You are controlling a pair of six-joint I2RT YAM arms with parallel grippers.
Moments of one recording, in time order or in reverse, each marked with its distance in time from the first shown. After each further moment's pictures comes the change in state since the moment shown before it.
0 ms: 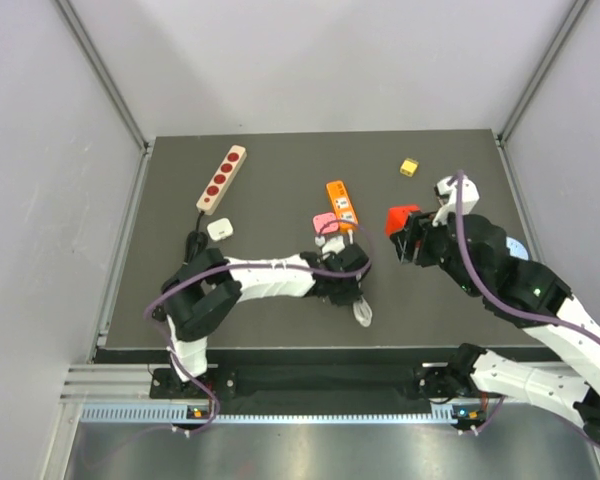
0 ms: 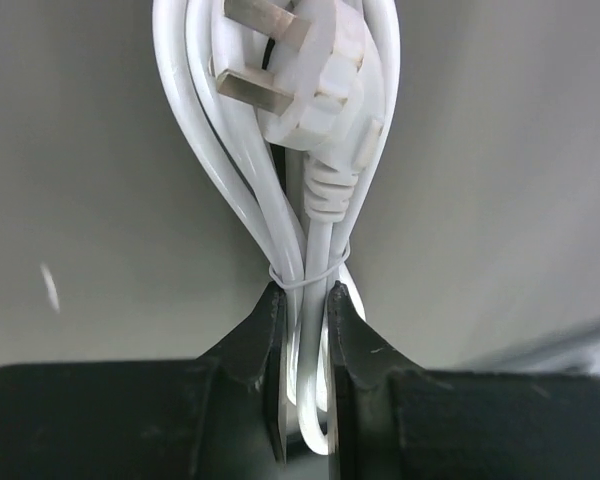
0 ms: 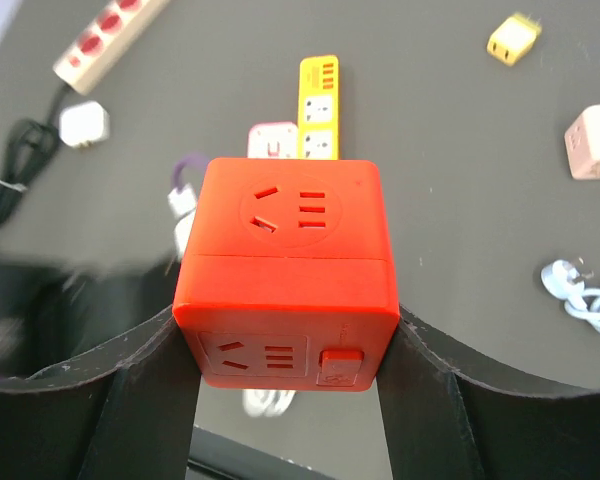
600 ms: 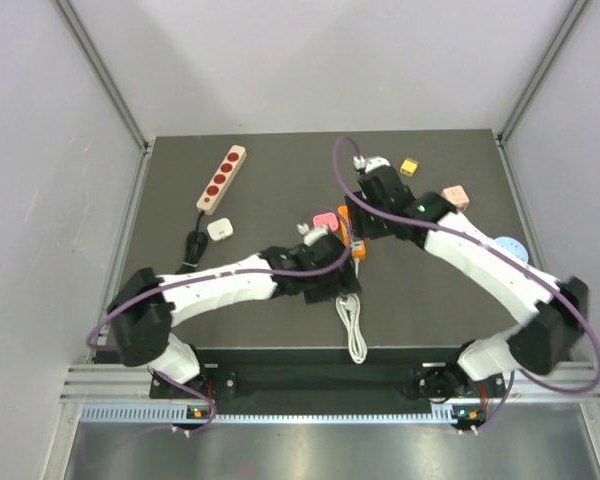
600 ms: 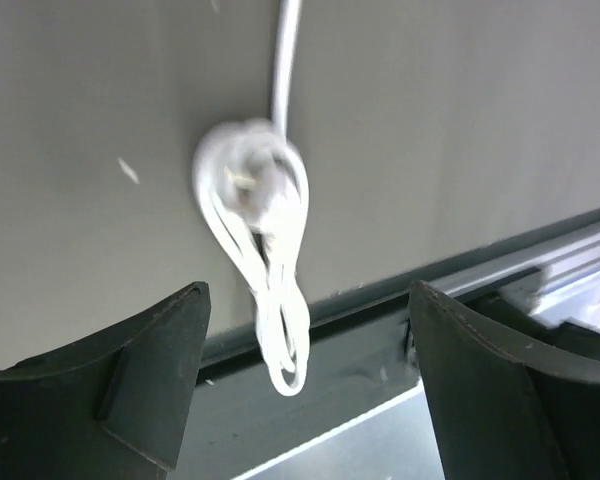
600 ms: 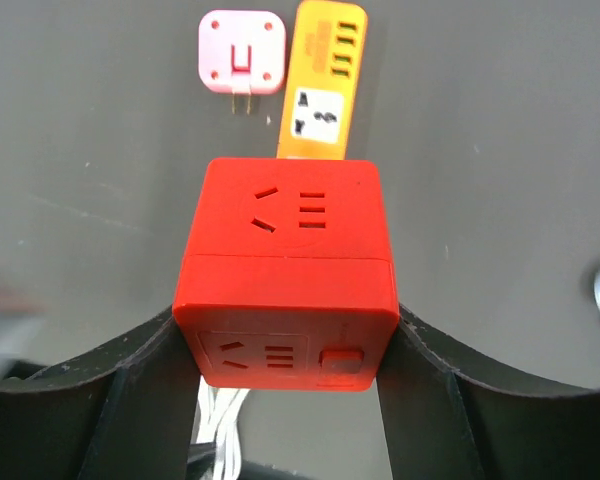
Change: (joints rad) left arm -0.032 -0.315 -0.086 -0.151 0.001 0.075; right arm -0.145 0.581 0.165 -0.007 -0.190 -0.055
